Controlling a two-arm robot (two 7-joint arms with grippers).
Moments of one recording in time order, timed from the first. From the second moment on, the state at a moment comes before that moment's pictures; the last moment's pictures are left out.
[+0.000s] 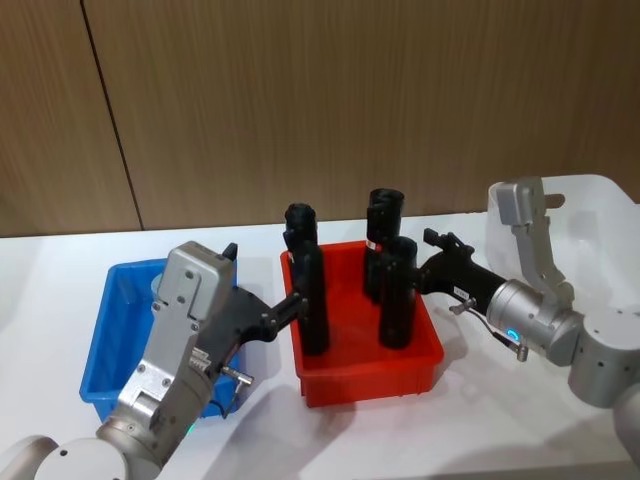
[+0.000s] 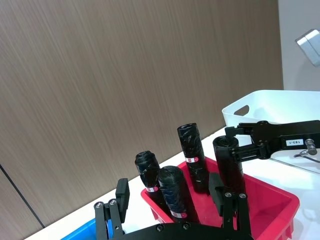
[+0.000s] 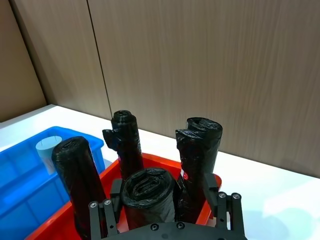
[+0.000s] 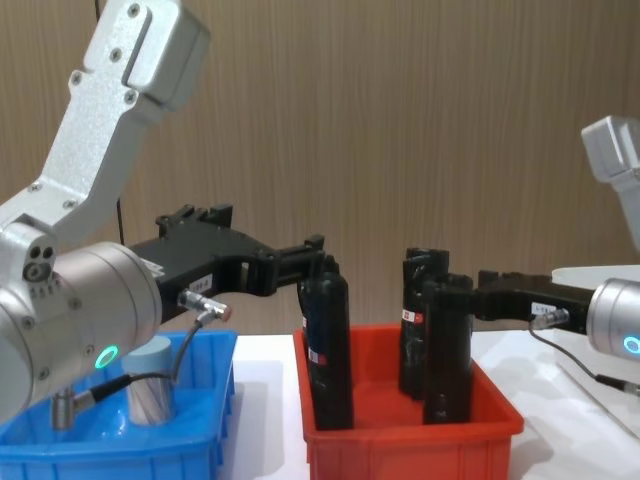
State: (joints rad) left arm -0.24 0.38 0.45 -1.63 -0.20 0.01 -0.01; right arm 0.69 0.12 -0.26 -0.72 0.26 -0.15 0.57
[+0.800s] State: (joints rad) left arm -0.24 0.38 0.45 -1.63 -0.20 0.01 -0.01; right arm 0.75 0.10 -0.27 -0.62 0.26 -0.20 0.61
